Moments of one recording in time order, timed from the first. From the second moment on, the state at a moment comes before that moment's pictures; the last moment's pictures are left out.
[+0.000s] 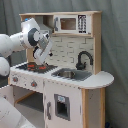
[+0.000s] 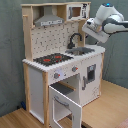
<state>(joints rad) -0.34 -0.63 0.67 -2.14 0.09 2.04 -0.68</state>
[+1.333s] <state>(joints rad) -0.32 -0.52 0.69 -2.06 0.13 1.93 -1.03</state>
